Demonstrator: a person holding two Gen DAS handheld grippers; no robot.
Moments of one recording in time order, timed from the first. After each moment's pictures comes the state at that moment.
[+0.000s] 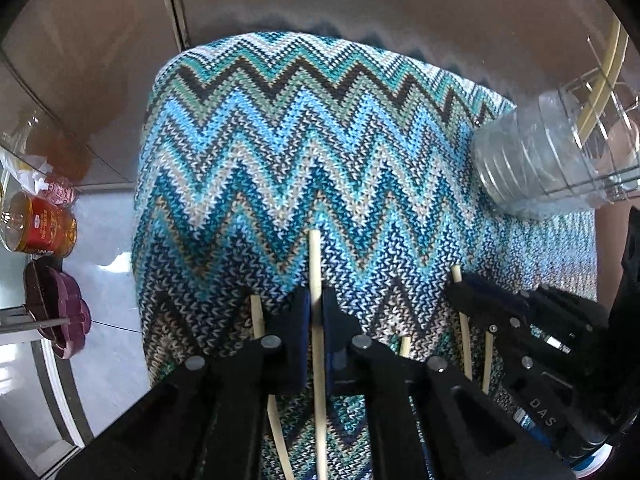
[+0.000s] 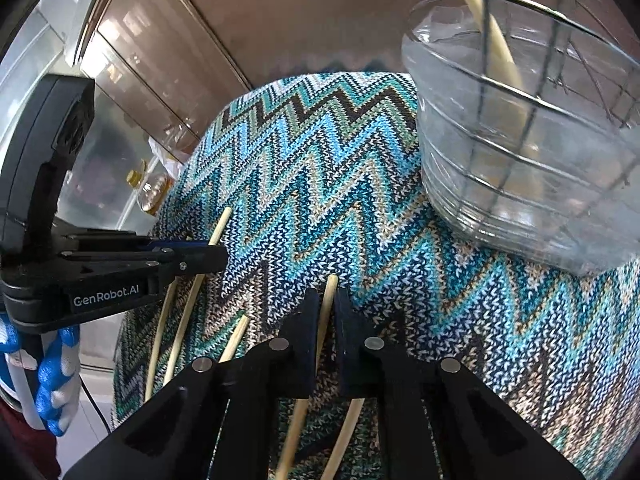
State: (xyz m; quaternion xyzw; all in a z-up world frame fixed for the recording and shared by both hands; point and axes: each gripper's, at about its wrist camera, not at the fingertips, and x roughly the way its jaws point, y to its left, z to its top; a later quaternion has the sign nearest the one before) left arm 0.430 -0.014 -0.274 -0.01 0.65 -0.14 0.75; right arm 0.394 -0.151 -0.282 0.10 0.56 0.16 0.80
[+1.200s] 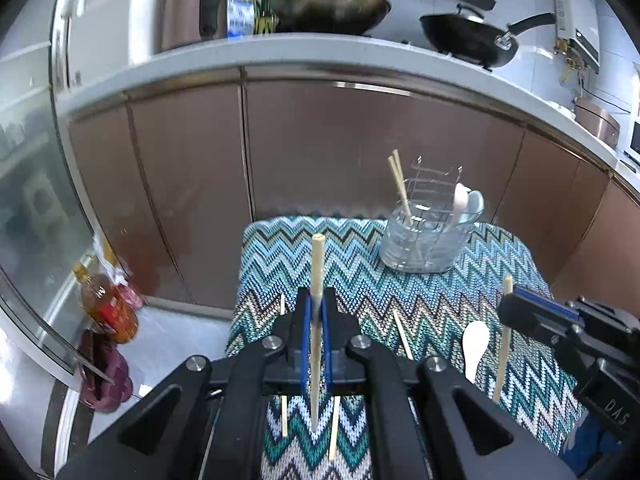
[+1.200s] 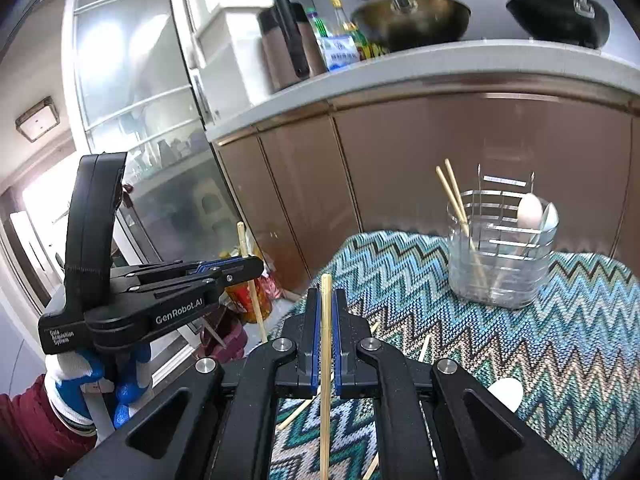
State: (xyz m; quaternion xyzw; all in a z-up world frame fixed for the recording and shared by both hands) left arm 0.204 0.003 -0.092 0.02 0.33 -0.10 0.94; right arm 0.170 -0.164 -0.095 0.08 0.28 0.24 0.93
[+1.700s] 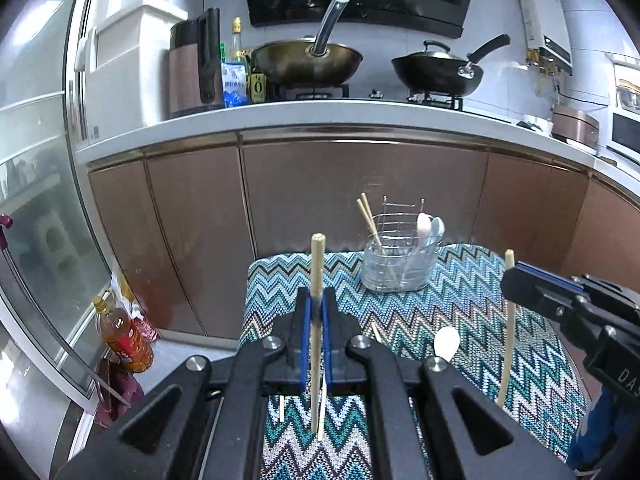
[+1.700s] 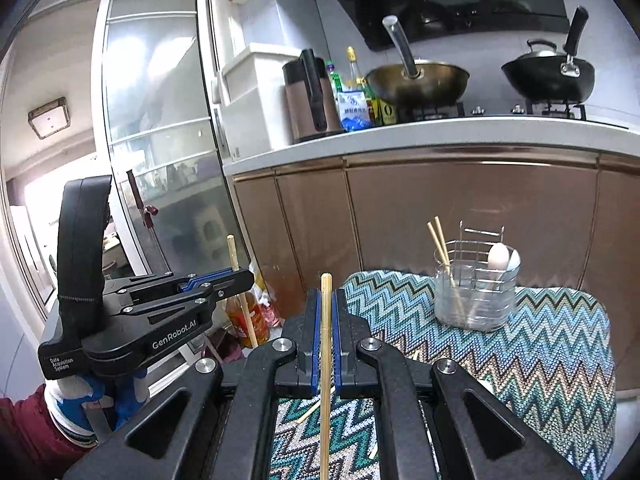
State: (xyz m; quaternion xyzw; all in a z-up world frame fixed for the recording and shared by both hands) left arm 0.127 -0.010 -0.046 0.04 0.26 -0.10 0.96; right arm 0.100 -0.177 -0.049 0.06 0.22 0.23 0.95
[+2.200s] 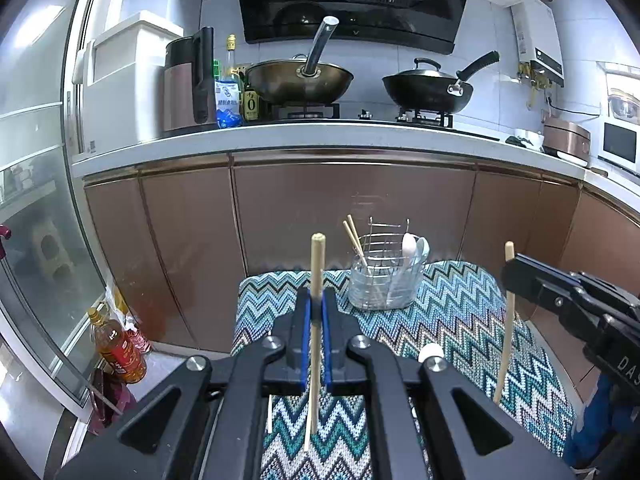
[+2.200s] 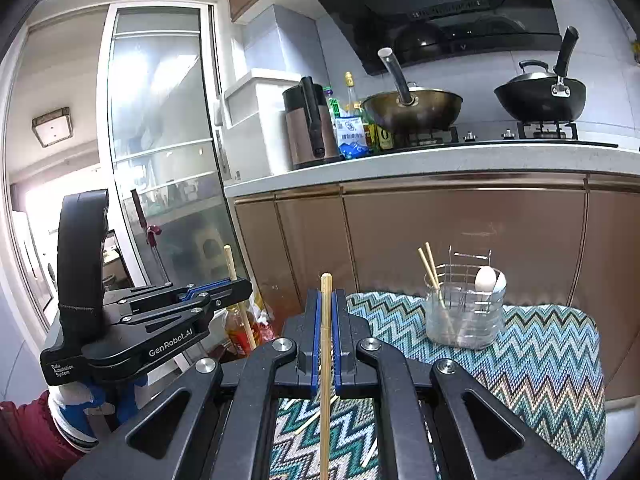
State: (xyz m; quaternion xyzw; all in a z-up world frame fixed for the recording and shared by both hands) left arm 0.123 -0.020 -0.030 0.03 0.24 -0.11 0.96; right arm 0.092 -0.192 -0.031 0.07 0.18 0.22 0.96
